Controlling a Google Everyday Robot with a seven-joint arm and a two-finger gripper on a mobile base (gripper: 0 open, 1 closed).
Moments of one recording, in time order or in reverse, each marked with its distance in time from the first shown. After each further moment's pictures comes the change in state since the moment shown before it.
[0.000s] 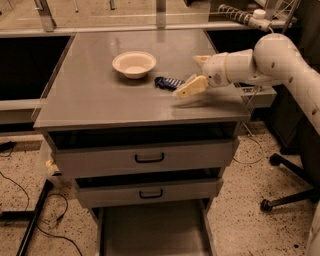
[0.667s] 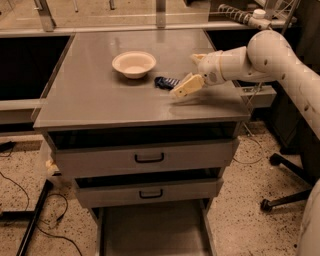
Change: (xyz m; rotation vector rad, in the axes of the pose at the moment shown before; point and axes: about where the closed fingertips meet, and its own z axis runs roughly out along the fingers) arm -0.002 -0.006 0.012 0.009 0.032 -0.027
